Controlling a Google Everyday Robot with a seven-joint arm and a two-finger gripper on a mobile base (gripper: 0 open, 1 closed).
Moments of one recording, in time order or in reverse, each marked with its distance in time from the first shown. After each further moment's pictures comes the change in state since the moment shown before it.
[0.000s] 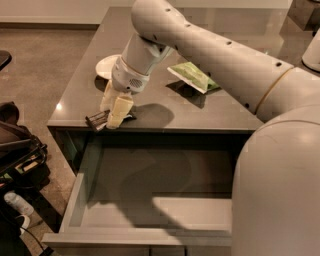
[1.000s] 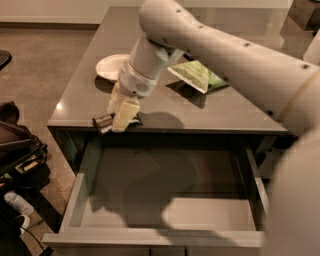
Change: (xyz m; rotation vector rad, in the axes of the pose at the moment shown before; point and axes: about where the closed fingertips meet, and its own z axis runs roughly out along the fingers) arm -0.002 0.021 -0.013 0.038 0.001 0.032
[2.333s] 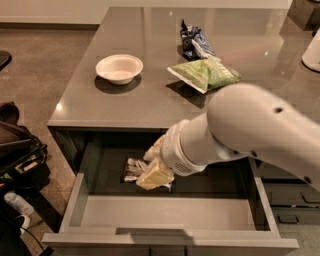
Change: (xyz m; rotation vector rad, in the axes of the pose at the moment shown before) arm 0.041 0.166 -0.025 0.397 -0.010 0.396
